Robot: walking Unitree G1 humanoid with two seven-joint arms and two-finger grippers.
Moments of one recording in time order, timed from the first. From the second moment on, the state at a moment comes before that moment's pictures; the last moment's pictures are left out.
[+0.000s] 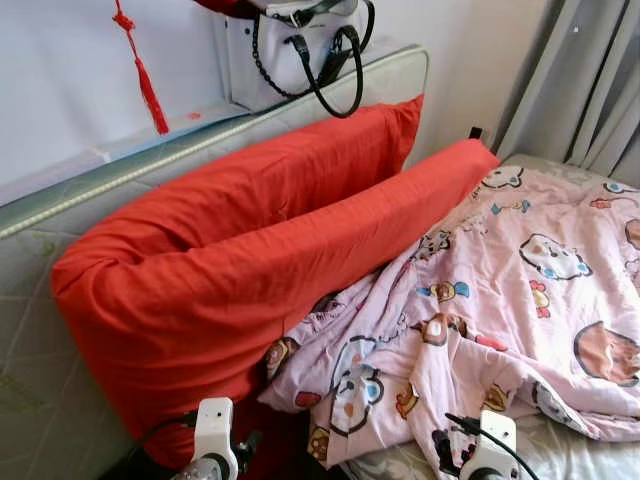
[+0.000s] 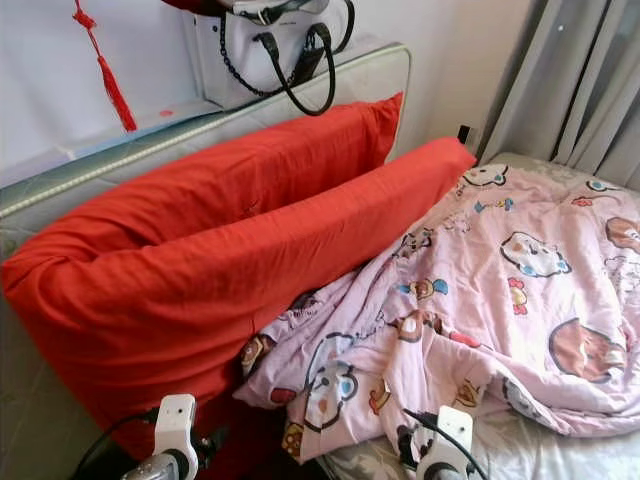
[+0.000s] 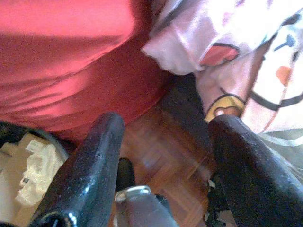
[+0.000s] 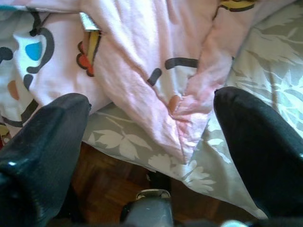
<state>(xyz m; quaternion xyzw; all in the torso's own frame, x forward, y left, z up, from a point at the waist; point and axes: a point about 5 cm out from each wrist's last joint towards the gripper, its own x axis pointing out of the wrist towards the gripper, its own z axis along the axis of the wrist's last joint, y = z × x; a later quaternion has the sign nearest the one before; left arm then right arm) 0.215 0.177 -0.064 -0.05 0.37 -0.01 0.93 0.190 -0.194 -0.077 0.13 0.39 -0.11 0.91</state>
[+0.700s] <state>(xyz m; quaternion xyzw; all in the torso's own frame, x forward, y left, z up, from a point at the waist) 0.267 0.176 0.000 -0.05 0.11 -0.04 0.99 0.257 -0.180 -0.017 0.08 0.16 -0.03 0.98</state>
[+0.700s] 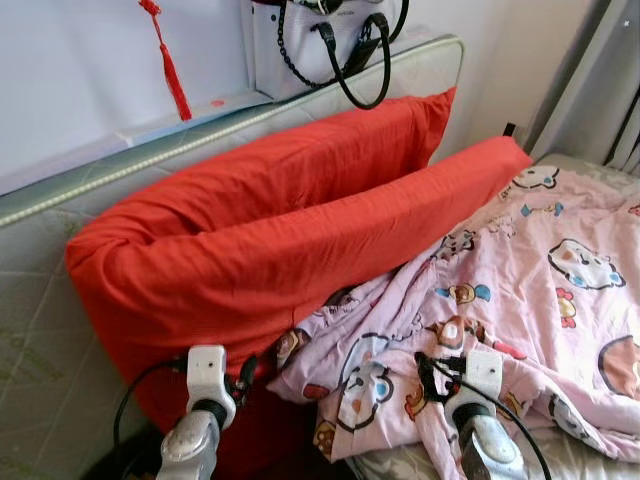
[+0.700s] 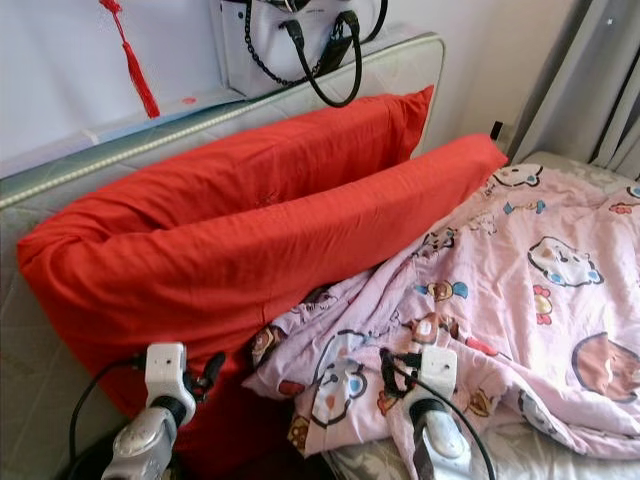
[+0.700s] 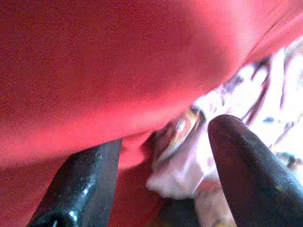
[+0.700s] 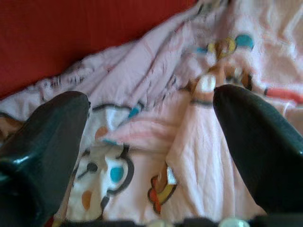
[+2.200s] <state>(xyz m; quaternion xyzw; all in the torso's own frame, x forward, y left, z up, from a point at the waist) 0.259 0.169 0.012 -0.04 0.06 -0.05 1.00 0.253 -0.176 -0.017 0.03 0.15 -0.06 0.99</state>
